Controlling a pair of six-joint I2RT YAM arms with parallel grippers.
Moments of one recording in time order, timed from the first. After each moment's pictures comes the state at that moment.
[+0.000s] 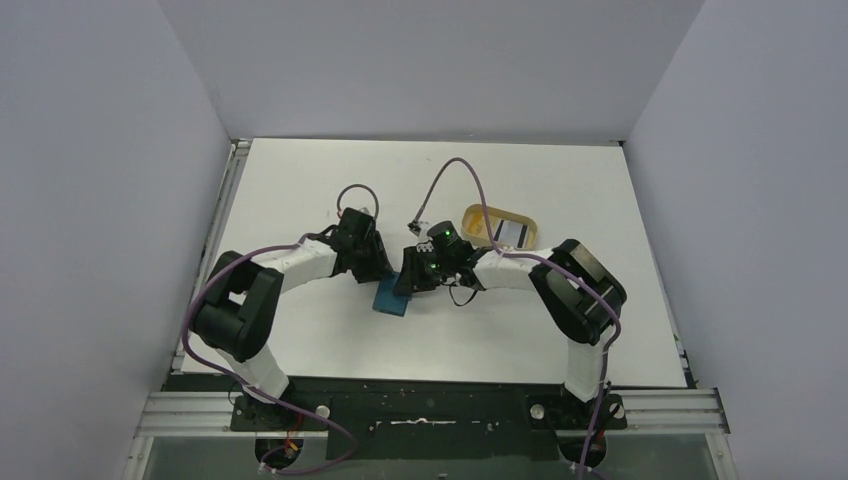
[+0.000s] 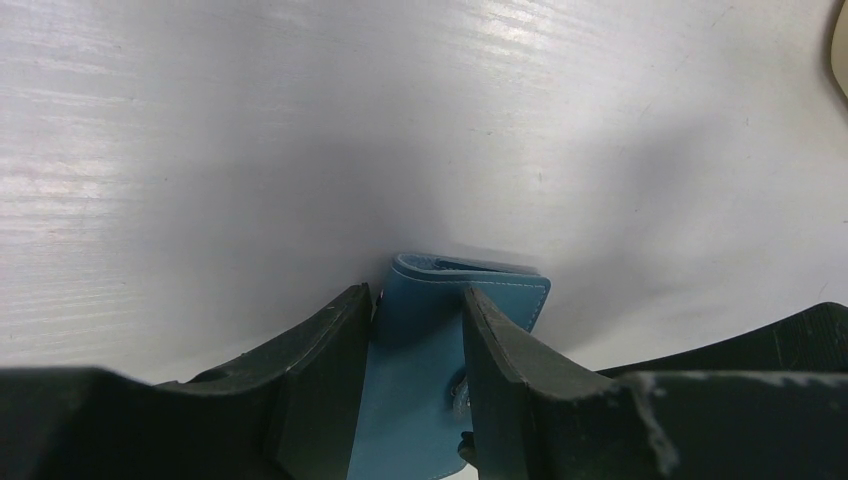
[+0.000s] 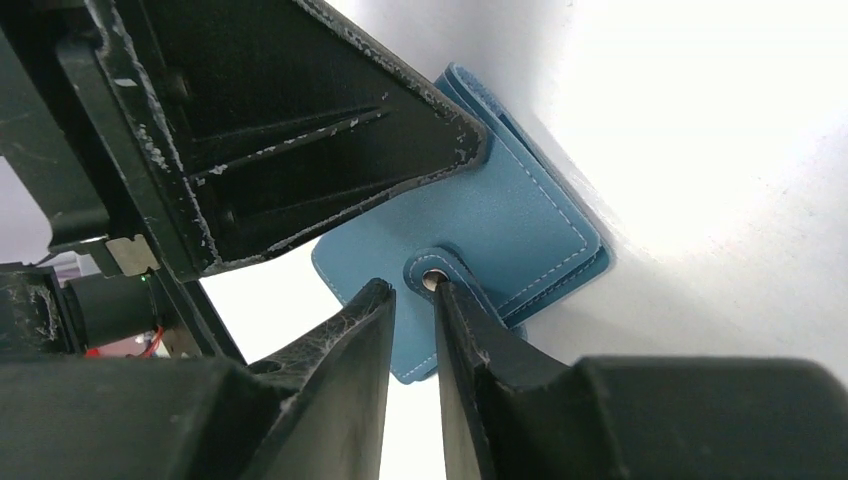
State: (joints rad) left arm -0.47 1.70 0.91 -0.22 0.09 -0.77; right arm 0.75 1.90 1.03 0.11 -0.45 0.58
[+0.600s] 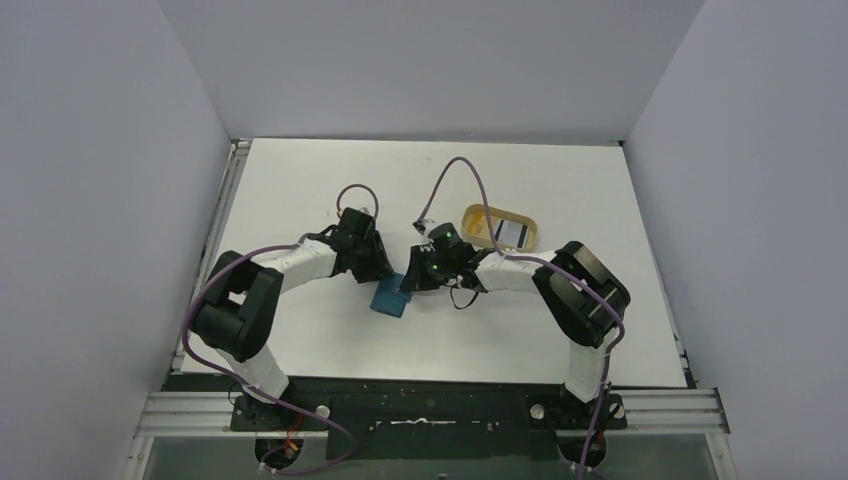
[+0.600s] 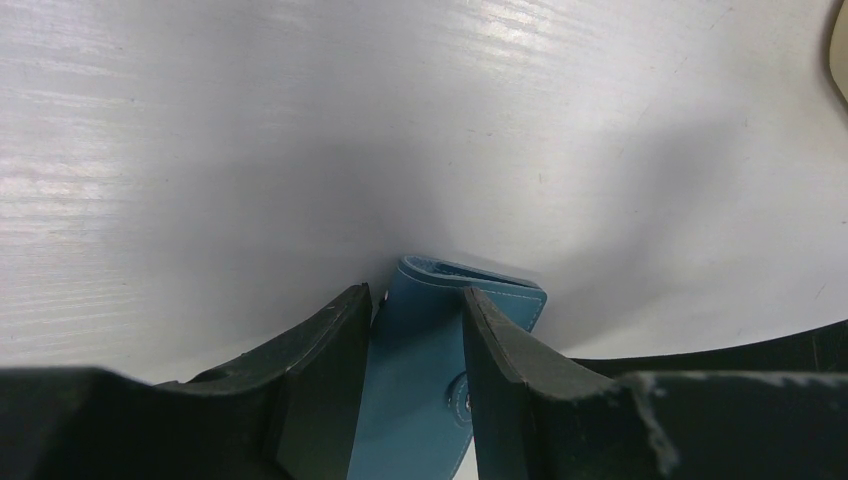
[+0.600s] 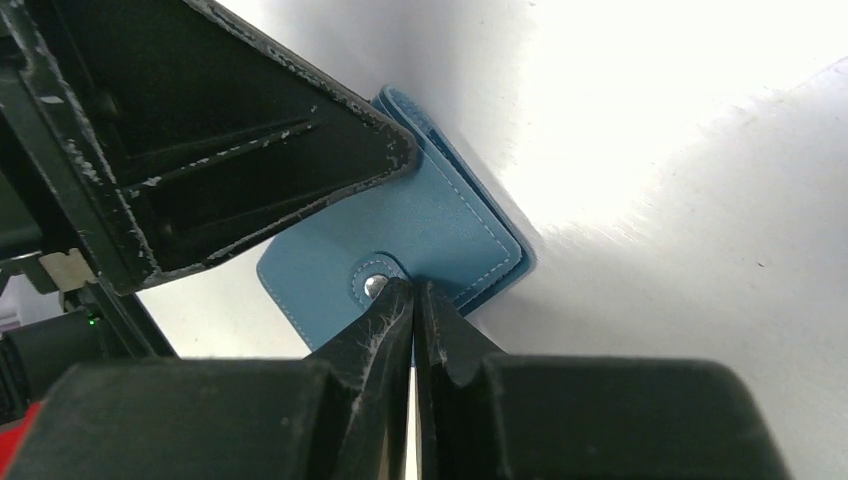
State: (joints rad) left arm -0.47 1.70 0.91 -0.22 0.09 -0.77; right arm 0.75 1.88 0.99 0.13 -0.33 0.58
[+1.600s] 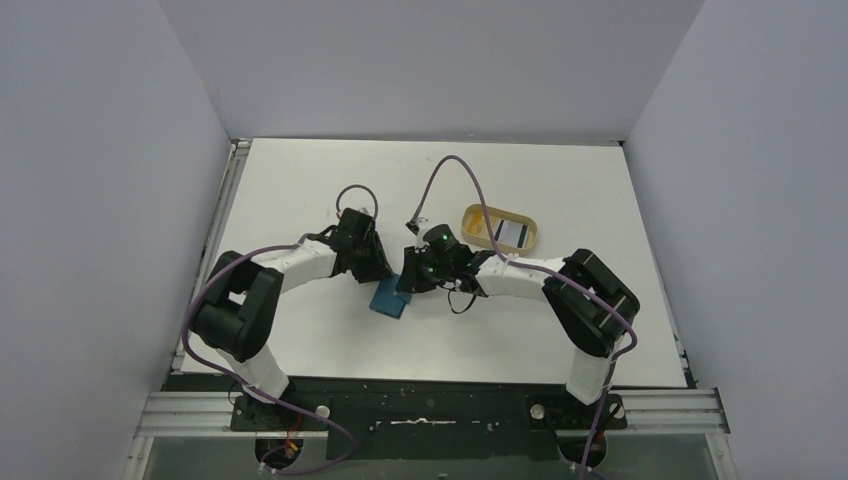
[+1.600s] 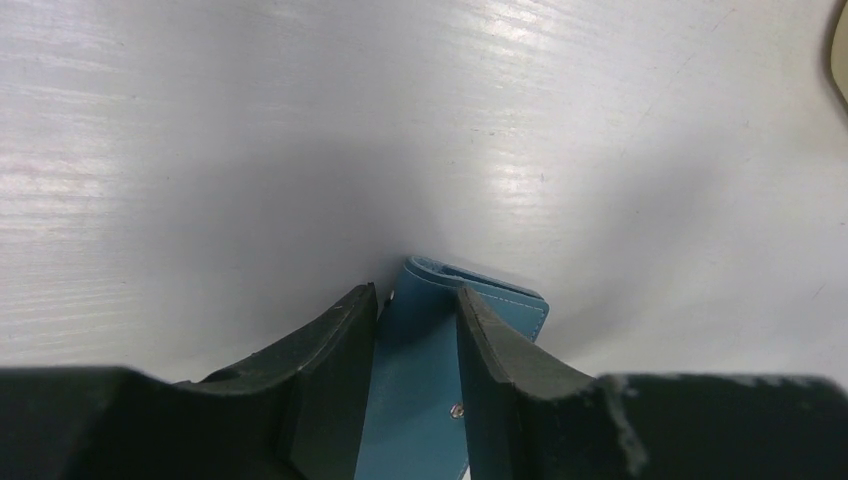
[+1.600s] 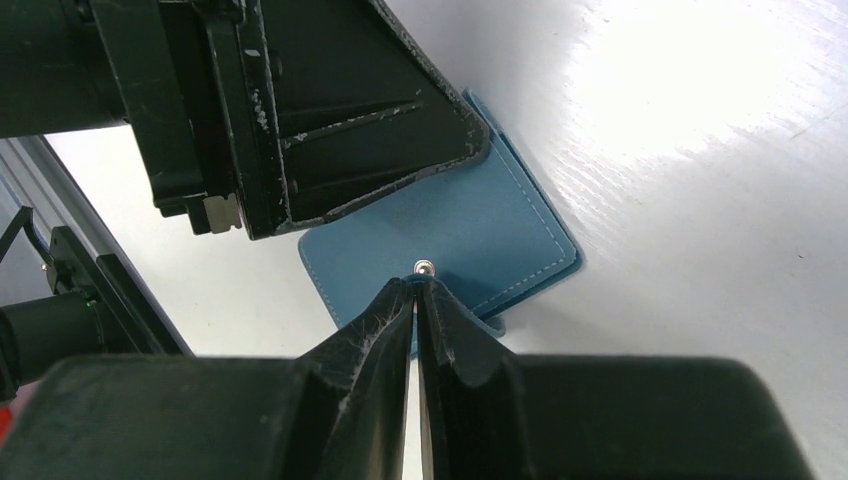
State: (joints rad) left arm -0.47 1.70 0.91 -0.22 0.09 -0.77; right arm 0.80 1.80 0.99 0.09 -0.27 0.53
